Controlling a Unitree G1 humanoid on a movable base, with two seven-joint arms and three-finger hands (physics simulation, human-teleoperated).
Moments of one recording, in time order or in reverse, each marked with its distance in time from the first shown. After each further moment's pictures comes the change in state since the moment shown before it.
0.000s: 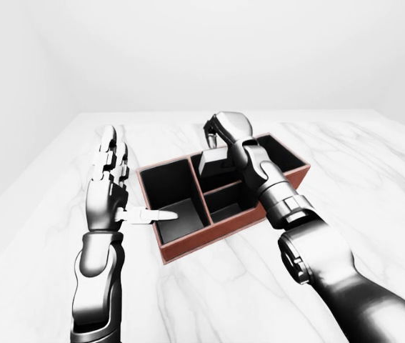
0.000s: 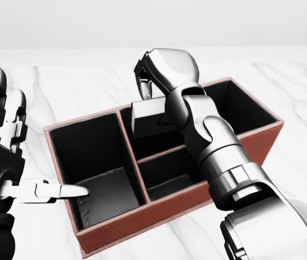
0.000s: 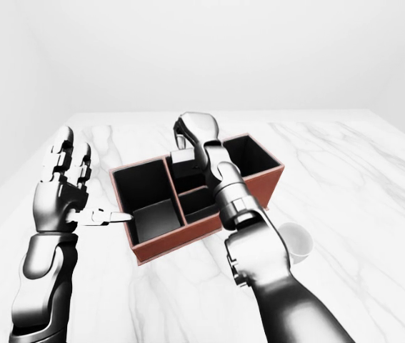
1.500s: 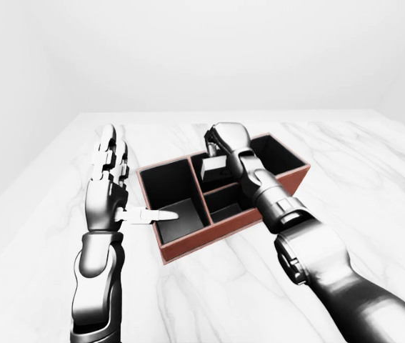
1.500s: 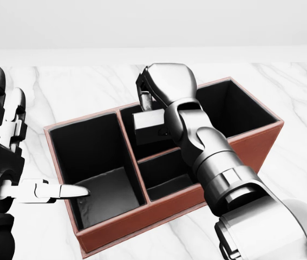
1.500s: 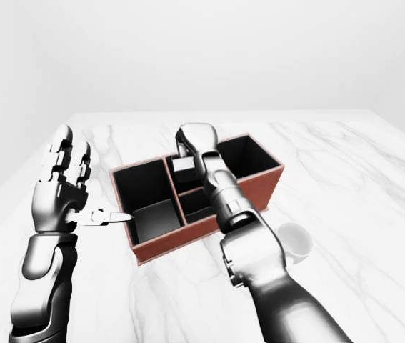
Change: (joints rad) left arm 0.000 -0.001 -0.002 -0.012 -0.002 0.000 0.001; right arm -0.014 0.028 0.020 0.163 -0.041 0.000 -0.161
